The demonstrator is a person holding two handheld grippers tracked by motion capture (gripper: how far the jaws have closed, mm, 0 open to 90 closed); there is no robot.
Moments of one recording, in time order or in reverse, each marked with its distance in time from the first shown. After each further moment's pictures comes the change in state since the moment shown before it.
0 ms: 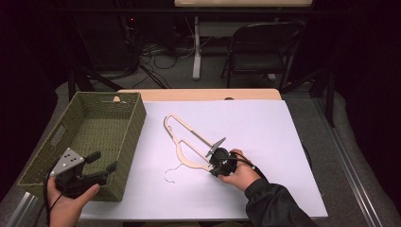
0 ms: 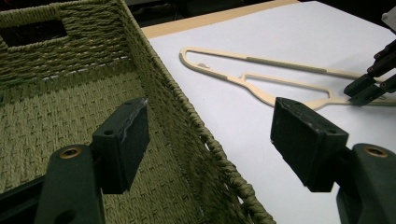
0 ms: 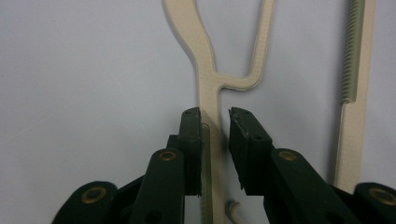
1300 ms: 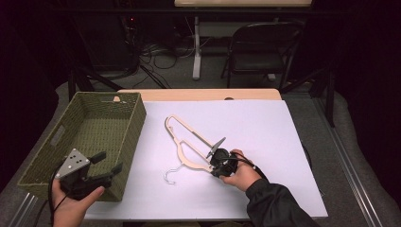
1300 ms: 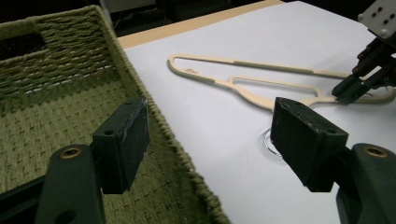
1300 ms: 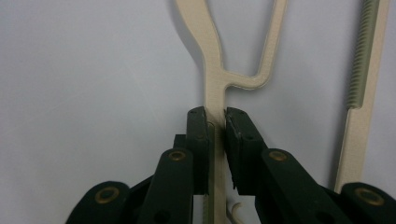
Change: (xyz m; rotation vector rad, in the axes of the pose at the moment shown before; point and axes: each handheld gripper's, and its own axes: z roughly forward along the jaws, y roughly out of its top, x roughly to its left) left arm -0.019 0.006 0.002 -0.007 -0.038 0.053; right arm 0.000 -0.001 -0.005 0.030 0.039 -0.021
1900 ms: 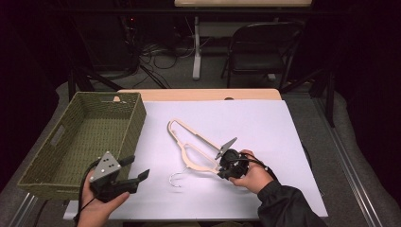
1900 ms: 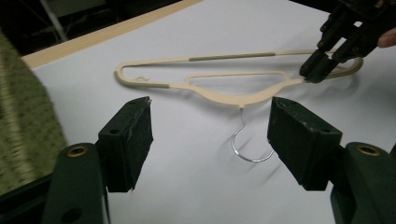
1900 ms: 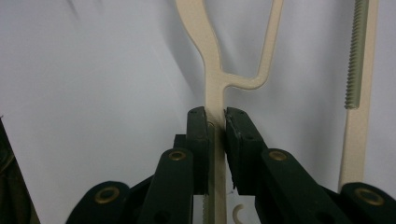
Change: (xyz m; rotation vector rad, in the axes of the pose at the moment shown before) left arm -0.051 0.007 0.040 0.032 -0.149 0.095; right arm -0.001 -0.018 -0.030 -0.027 0.034 -0.018
